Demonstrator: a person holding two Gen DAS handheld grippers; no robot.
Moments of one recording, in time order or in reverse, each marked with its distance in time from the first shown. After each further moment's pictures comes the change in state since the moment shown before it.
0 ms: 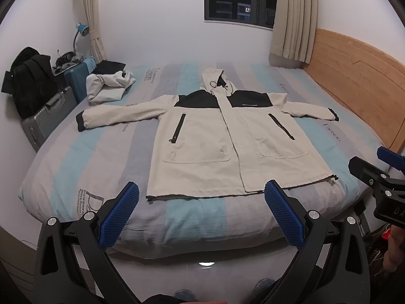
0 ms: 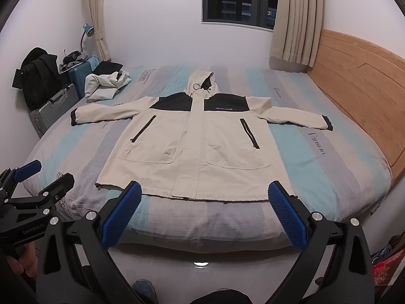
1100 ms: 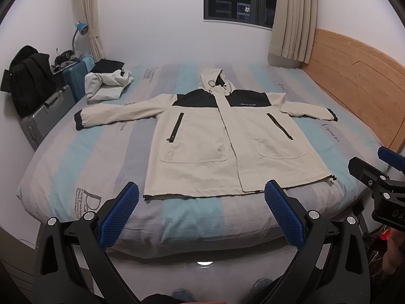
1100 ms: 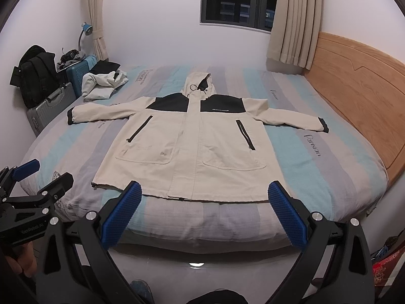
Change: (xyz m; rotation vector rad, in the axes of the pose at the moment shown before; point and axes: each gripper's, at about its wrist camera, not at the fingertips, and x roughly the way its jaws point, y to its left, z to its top) left arm -0.001 -0.003 0.004 0.001 0.006 -0.007; right arm -0.001 0.001 -0.001 -0.006 0.000 -0.024
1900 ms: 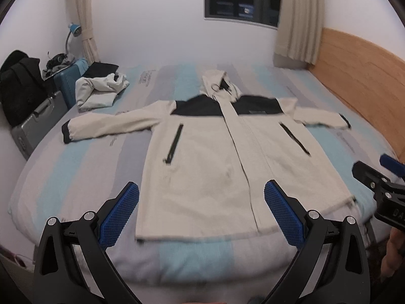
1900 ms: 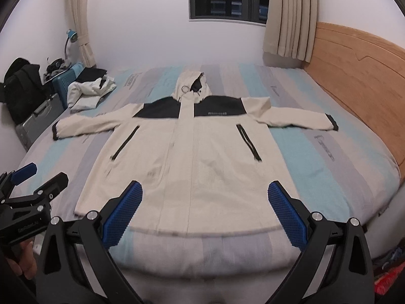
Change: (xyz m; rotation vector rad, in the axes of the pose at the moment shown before) left arm 0.115 0.012 0.059 -0.003 -0.021 0.015; right arm 0.108 -0.011 0.046 0.067 -0.005 -0.005
